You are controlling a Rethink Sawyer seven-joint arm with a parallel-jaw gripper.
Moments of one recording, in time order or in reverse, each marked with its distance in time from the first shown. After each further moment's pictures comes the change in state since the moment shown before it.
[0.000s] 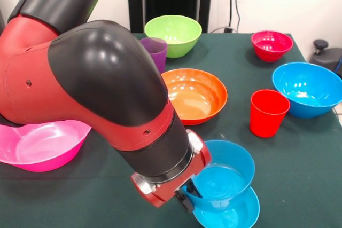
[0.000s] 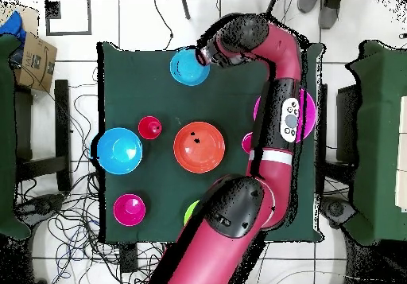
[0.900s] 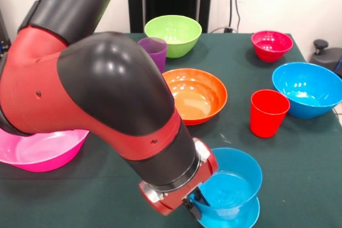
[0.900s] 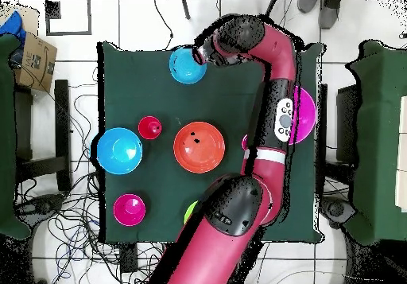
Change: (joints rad) arm 0.000 0.031 0.077 -0.027 -0.056 -0.001 0.000
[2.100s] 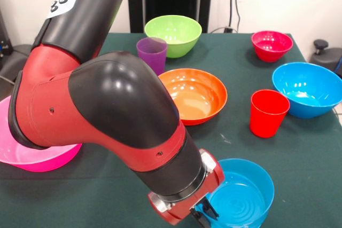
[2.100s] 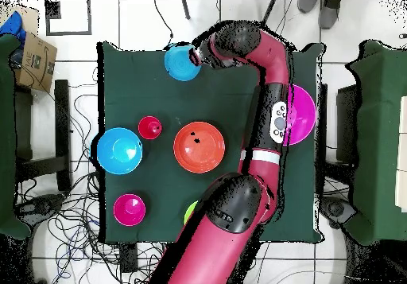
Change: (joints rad) arm -0.005 0.040 0.039 0.000 0.001 -0.050 0.000
